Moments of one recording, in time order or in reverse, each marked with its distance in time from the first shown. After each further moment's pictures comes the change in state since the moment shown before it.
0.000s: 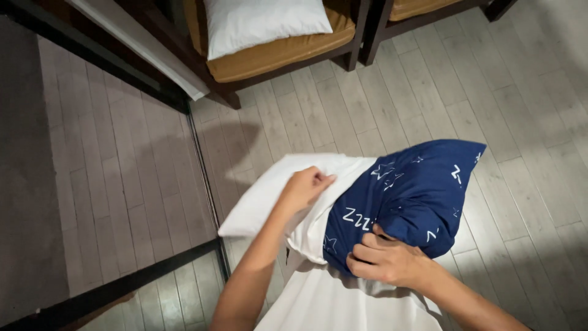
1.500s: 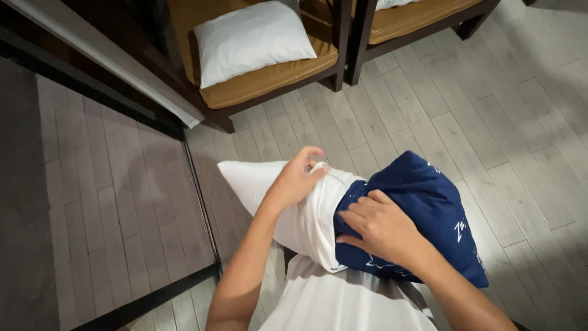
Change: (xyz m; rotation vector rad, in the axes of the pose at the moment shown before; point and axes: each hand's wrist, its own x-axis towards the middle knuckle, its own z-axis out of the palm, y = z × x) left_hand 0.023 0.077 -0.036 -0.179 -0.152 0.039; right_hand 0.029 0.045 -0.007 -0.132 0.001 0.356
